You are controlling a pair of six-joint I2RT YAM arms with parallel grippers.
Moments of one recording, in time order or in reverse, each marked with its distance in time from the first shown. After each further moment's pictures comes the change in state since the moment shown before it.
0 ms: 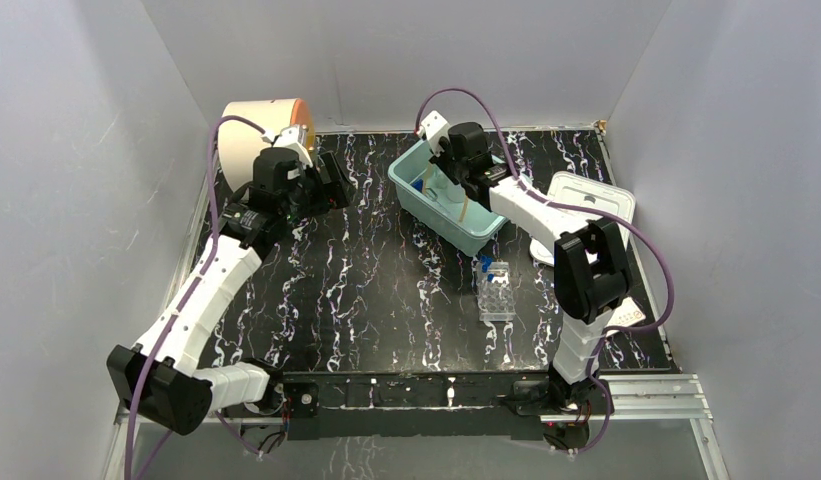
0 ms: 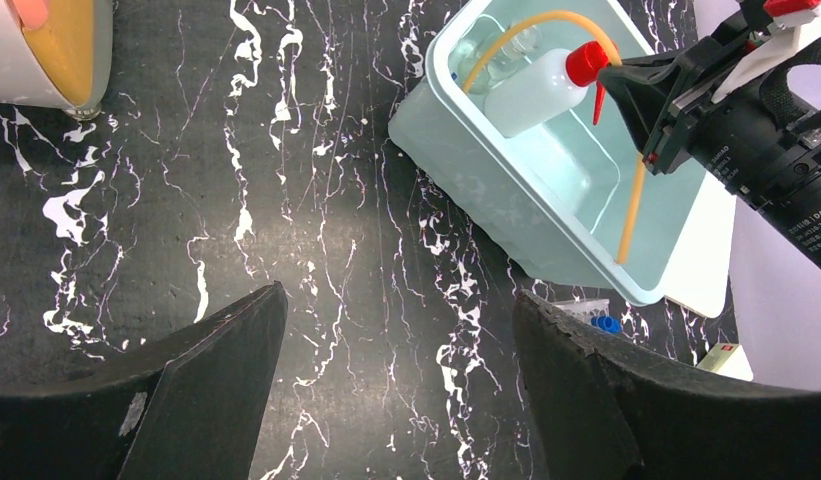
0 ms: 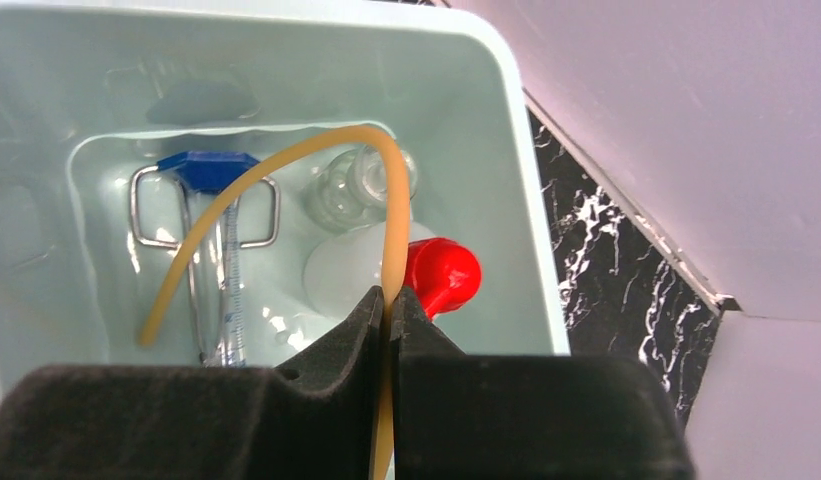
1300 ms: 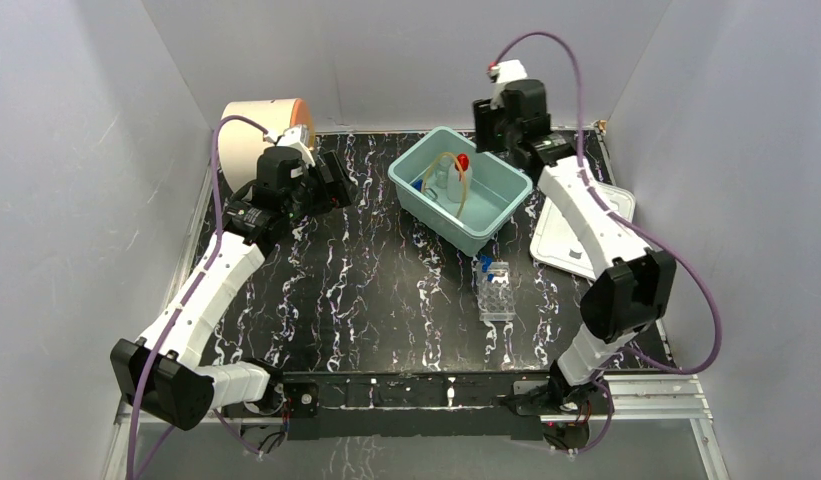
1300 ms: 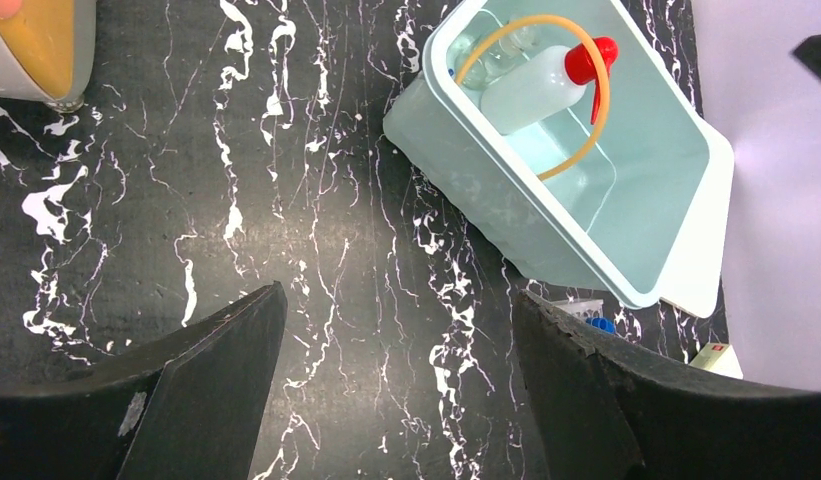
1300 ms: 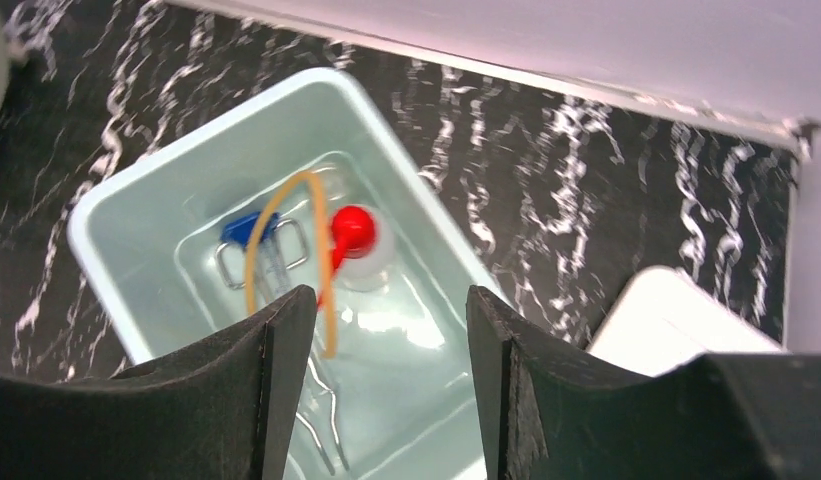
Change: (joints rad) left arm 0.000 0.025 -0.001 0.013 0.012 -0.019; right arm -0.117 -0.151 0.217 -0.316 -0.057 0.436
